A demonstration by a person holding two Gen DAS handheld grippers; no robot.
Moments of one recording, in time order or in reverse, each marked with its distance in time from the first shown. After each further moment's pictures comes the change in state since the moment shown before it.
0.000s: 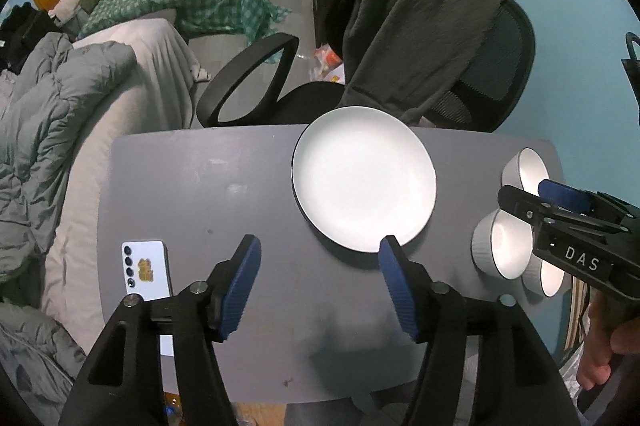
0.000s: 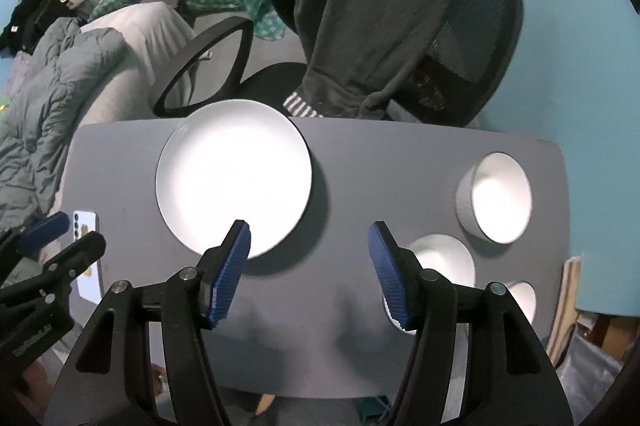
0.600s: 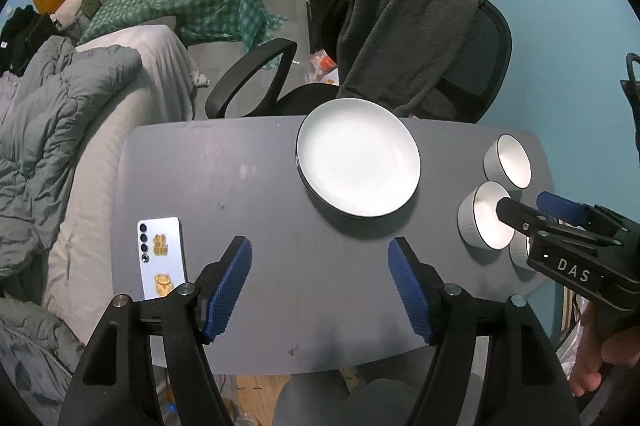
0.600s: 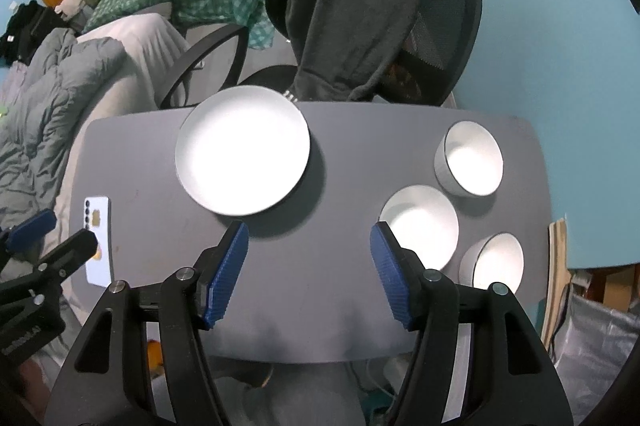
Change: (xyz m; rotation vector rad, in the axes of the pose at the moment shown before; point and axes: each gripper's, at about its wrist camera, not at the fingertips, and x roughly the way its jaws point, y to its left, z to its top) left arm -0.041 0.009 -0.035 0.017 -0.025 -0.022; right arm -0.038 0.012 -0.043 0.045 -0.024 -0.034
